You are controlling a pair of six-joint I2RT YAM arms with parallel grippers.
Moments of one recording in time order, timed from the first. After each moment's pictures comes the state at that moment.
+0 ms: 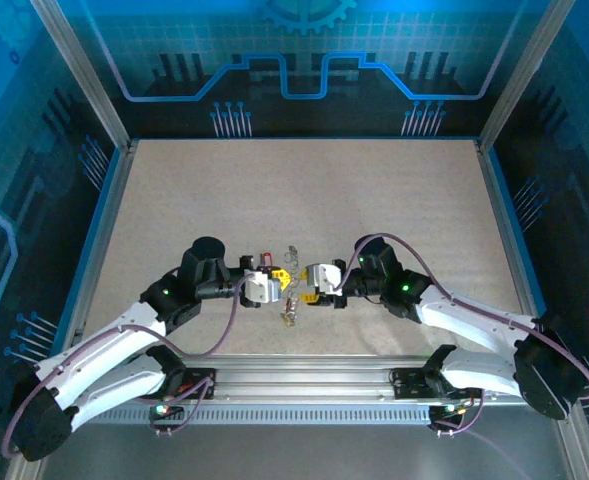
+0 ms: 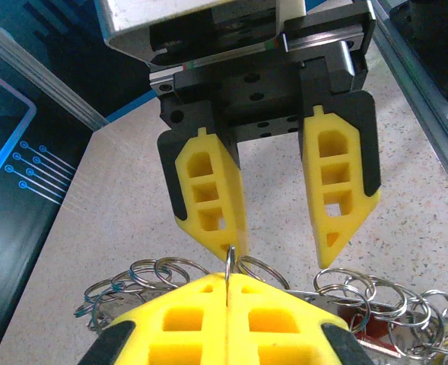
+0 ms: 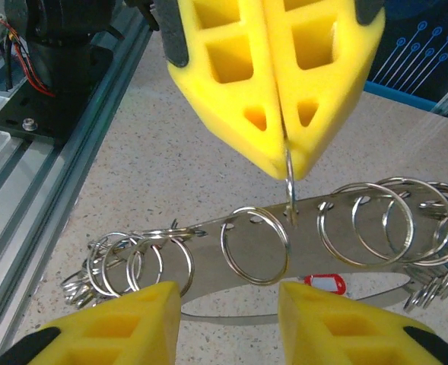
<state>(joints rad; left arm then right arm) -0.65 0.89 0.58 -0.09 0.54 0.82 0.75 1.15 0.59 0.07 -0.61 -0.63</state>
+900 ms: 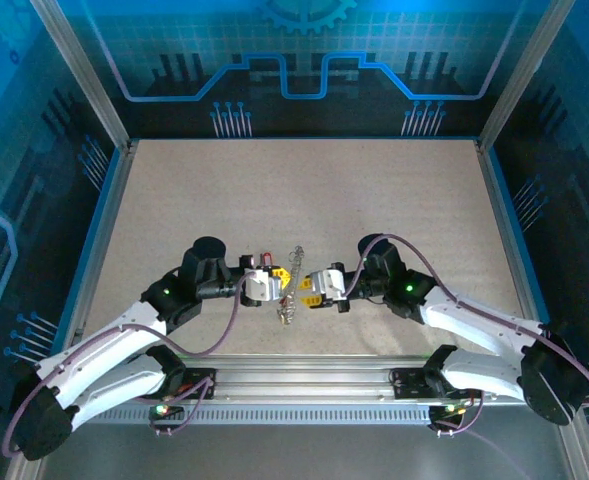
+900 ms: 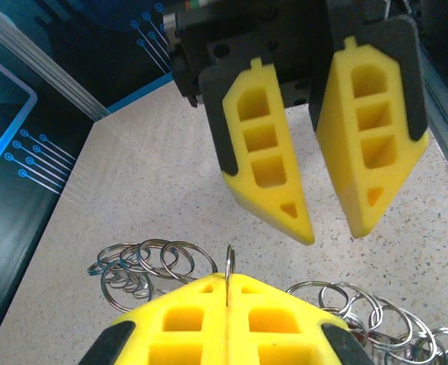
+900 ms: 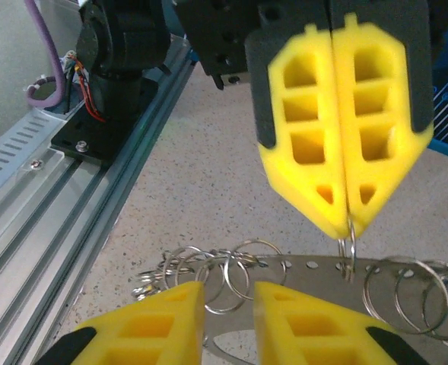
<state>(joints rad) -0.65 0.90 0.58 -0.09 0.52 0.80 0.75 1.11 0.60 0.04 -0.74 -0.69</state>
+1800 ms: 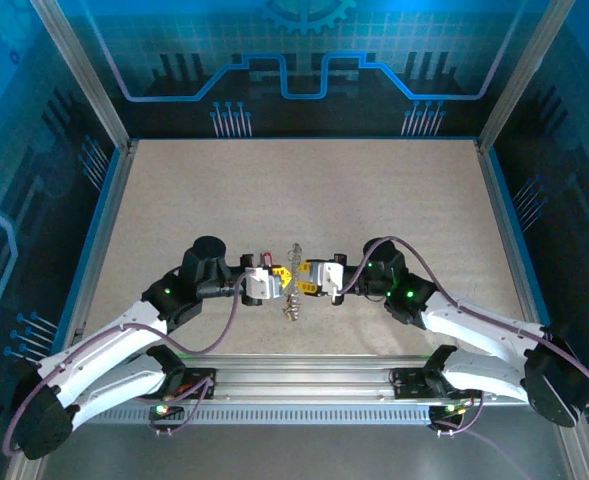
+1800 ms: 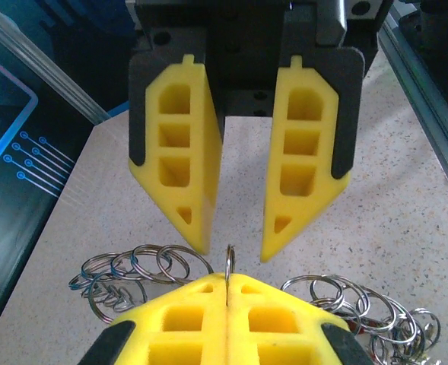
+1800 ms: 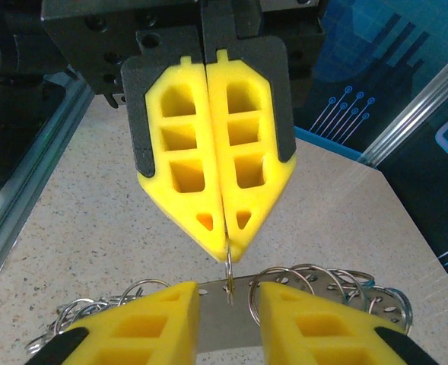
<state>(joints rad) -0.65 0.90 0.58 -0.07 0.54 0.77 0.78 1.09 0.56 0.25 -0.52 -0.62</state>
